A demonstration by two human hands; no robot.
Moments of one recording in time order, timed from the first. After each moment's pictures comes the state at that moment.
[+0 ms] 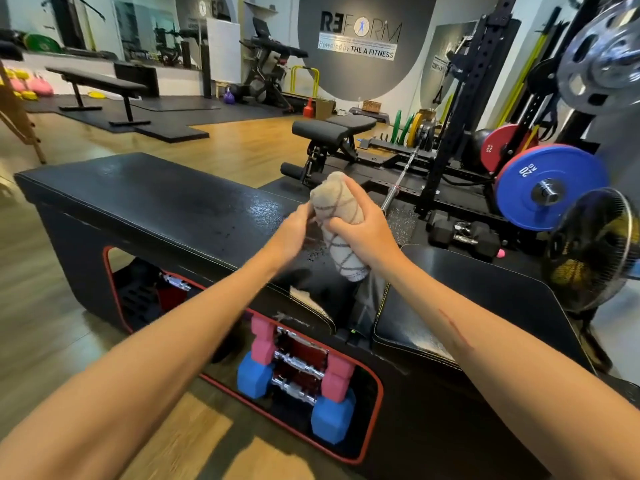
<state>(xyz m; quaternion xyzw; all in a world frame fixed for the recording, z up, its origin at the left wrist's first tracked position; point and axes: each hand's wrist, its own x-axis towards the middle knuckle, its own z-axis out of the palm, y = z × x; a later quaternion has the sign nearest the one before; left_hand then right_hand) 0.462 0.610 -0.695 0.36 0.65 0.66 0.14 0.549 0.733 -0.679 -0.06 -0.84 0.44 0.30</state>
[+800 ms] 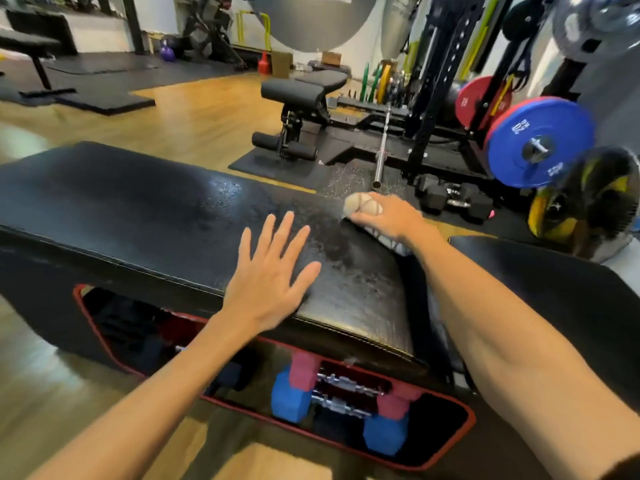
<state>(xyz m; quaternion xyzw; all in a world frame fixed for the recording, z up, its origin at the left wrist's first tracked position) 0.344 0.536 -0.772 0.50 0.84 0.16 -0.12 0.408 0.825 -0.725 -0.30 -0.94 0.15 0.06</state>
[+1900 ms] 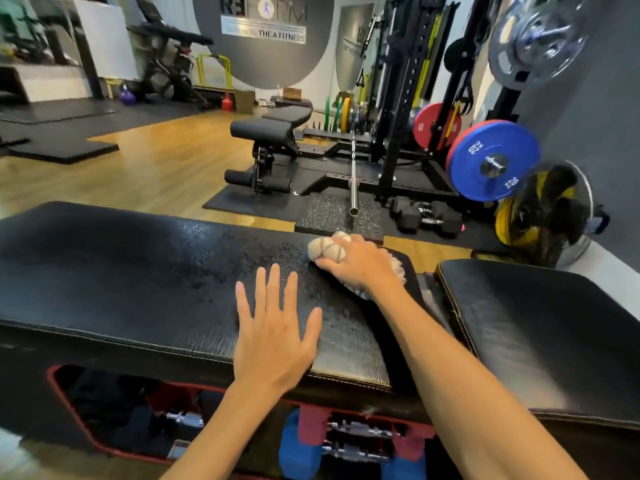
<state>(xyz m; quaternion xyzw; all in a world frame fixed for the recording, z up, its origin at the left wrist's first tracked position) 0.346 0.540 -0.773 0.46 0.85 0.18 -0.16 0.384 0.755 -0.731 -0.36 -0.93 0.07 0.10</state>
